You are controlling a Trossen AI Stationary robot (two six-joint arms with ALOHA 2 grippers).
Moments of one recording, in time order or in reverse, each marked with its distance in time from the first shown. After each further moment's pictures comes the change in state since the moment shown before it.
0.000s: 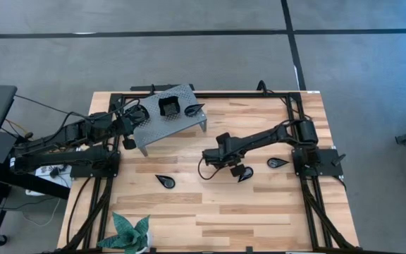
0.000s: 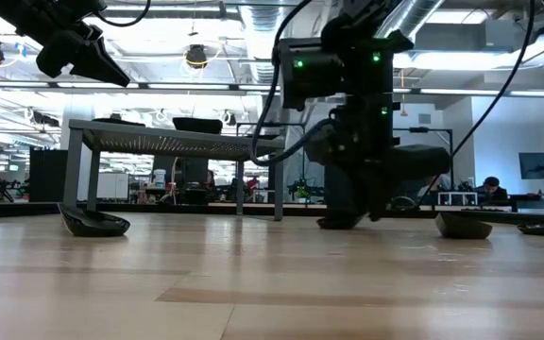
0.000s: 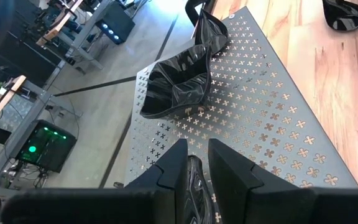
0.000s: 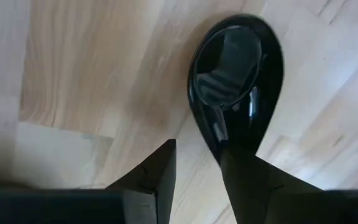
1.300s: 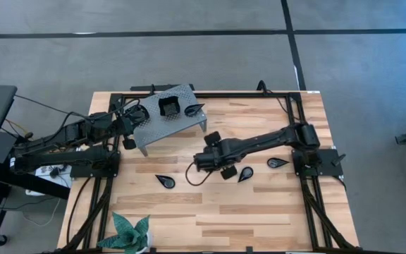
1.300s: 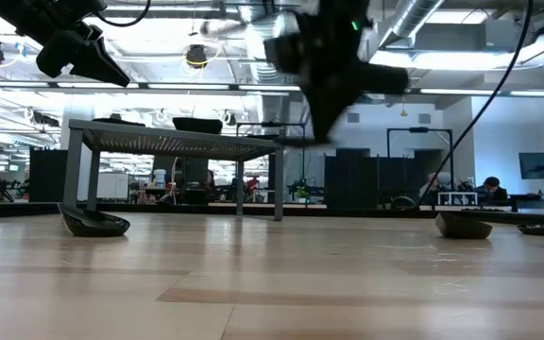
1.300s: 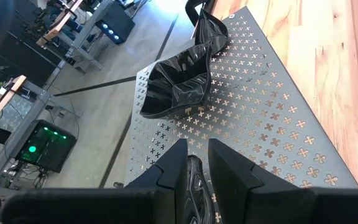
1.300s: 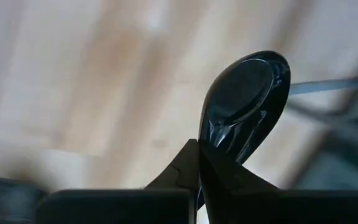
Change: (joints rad) left arm 0.000 0.000 0.000 0.000 0.000 0.000; right arm 0.093 0.000 0.354 -0.185 0.124 -0.016
